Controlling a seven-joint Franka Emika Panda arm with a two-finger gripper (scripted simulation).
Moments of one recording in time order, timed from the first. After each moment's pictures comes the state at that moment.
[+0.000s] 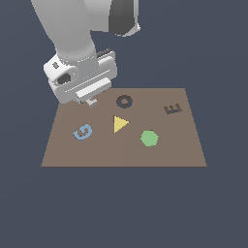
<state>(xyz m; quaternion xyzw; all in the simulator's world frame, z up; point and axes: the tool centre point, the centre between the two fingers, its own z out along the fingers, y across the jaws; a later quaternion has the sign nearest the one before) -0.084 -0.110 0.061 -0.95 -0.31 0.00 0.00</state>
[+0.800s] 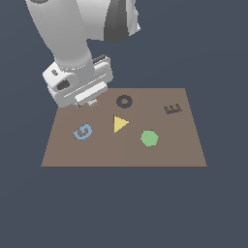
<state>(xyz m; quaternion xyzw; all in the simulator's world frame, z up) -0.086 -0.125 0.040 -0.94 -0.33 0.00 0.00</state>
